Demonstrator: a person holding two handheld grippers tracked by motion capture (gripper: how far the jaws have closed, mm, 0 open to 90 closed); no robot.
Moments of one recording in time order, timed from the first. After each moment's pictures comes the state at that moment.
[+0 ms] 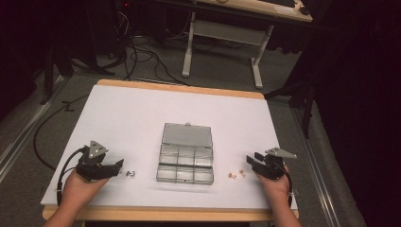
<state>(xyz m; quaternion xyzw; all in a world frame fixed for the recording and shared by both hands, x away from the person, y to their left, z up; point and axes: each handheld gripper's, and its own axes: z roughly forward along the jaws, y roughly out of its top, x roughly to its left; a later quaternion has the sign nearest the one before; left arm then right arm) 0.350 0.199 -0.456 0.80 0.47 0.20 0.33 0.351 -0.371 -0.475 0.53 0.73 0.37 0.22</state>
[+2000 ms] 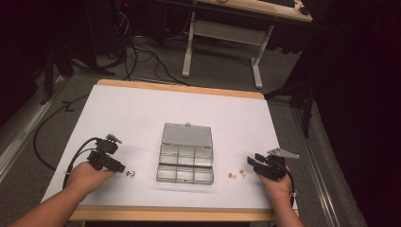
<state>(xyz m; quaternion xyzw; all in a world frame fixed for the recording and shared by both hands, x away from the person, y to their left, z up) 0.387 0.173 -0.444 0.83 0.53 0.01 0.16 0.349 -0.377 -0.475 0.53 0.73 0.38 0.20</state>
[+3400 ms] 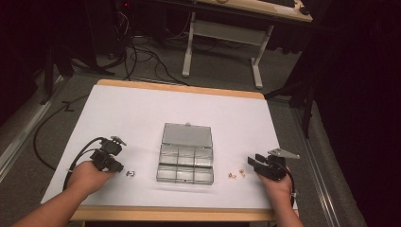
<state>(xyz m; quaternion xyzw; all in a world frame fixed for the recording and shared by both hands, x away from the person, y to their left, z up) 0.384 0.162 -0.439 0.86 0.49 0.05 0.14 0.348 -0.378 -0.475 0.54 0.73 0.38 0.20</state>
